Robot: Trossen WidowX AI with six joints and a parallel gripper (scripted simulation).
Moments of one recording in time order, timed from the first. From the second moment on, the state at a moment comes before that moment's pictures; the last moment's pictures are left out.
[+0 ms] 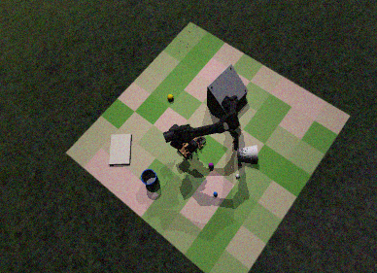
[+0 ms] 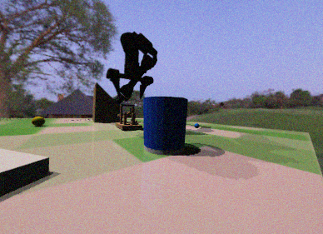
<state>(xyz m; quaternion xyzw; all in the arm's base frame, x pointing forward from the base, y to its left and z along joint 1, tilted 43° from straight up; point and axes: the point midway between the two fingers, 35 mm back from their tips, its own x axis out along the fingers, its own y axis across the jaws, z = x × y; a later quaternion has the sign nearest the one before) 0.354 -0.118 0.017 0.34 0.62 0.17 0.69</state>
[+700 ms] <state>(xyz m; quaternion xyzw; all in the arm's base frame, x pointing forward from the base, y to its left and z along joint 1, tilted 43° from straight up) 0.360 -0.086 -0.012 0.33 0.62 0.17 0.69</state>
